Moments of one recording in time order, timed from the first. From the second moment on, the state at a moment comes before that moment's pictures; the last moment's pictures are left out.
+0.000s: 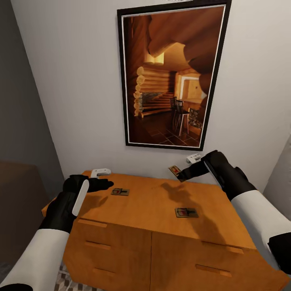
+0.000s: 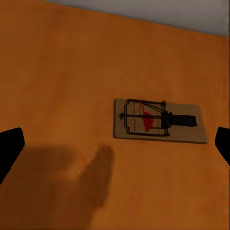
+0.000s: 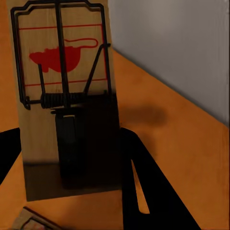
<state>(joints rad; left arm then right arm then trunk) -0.76 0.02 -0.02 -1.21 0.16 1.03 -0.01 -1.07 -0.20 0.35 -0.94 0.13 1.05 0.64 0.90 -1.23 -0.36</state>
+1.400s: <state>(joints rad) -0.76 0.07 -0.34 -1.22 0.15 1.02 -0.40 -1.07 -0.25 0.35 -0.94 0.20 1.04 0.62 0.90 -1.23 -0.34</state>
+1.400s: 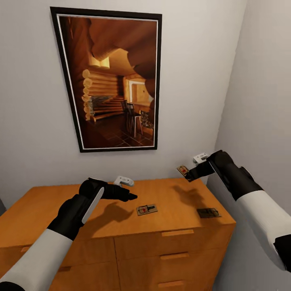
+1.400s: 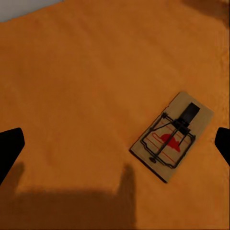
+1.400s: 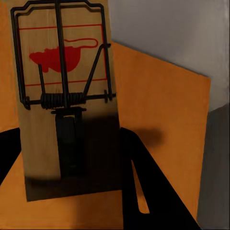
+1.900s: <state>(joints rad) -0.76 0.12 -0.35 -1.24 0.04 1.00 -0.54 -1.07 -0.24 0.35 -0.95 0.22 1.04 0.62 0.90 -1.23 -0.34</state>
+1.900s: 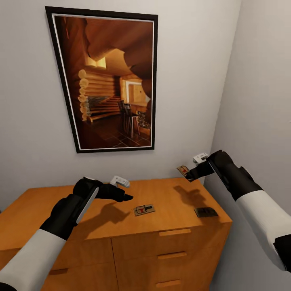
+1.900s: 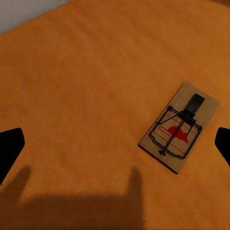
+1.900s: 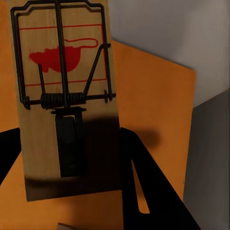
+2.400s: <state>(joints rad) -0.76 0.13 -0.35 -1.24 0.03 1.00 -0.59 -1.07 -0.22 0.36 -1.05 0.23 1.04 0.62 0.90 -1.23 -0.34</state>
